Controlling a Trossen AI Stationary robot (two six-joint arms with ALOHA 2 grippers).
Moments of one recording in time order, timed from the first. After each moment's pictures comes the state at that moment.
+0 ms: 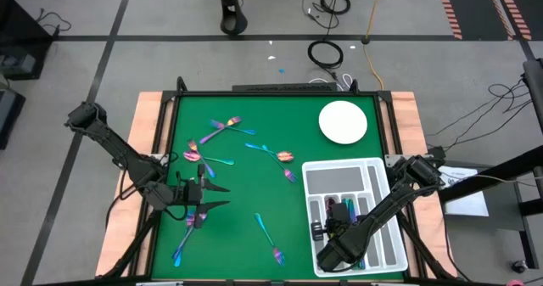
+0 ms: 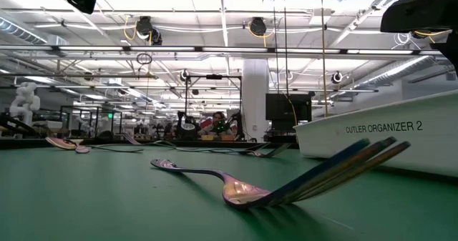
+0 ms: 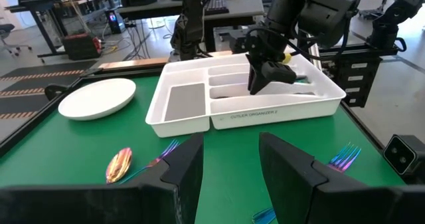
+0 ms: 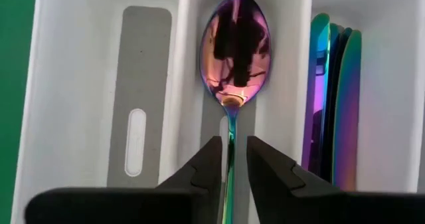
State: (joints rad) left arm -0.73 1.02 0.48 0.28 -0.71 -0.07; right arm 0.74 1.98 1.42 -1.24 0.26 2.23
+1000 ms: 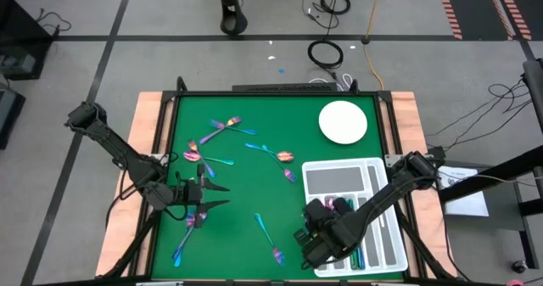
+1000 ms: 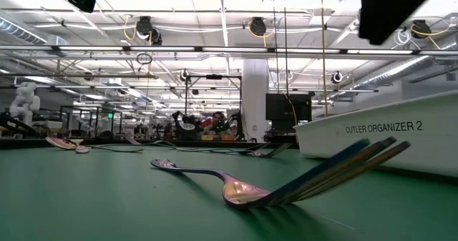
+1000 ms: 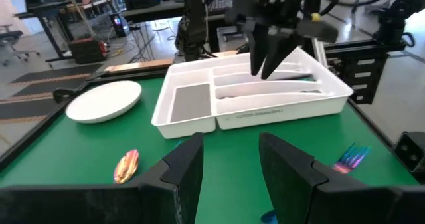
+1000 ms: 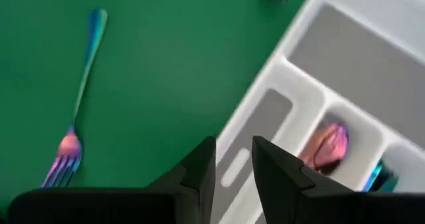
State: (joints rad) left arm -0.73 1.02 0.48 0.28 -0.72 -0.04; right arm 0.64 1.98 1.73 -1.32 0.42 1.57
